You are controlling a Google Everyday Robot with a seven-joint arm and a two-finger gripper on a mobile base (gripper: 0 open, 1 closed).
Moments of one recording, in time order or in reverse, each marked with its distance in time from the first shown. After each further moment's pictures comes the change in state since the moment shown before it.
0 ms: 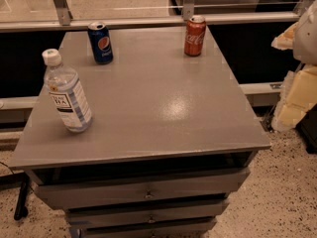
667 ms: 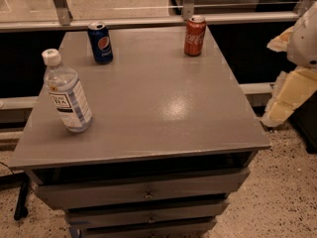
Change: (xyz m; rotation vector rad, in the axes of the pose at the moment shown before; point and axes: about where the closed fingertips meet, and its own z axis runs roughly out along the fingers) arm 0.000 -0.015 0.020 0.010 -0.071 0.040
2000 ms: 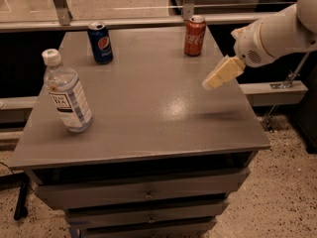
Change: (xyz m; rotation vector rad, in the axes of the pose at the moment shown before) arm -0.074 -0.116 0.104 0.186 -0.391 0.169
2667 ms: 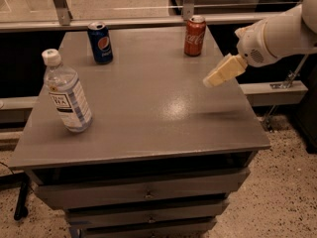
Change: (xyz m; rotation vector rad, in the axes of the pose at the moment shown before) arm -0.001 -0.005 -0.004 0.024 -0.030 0.039
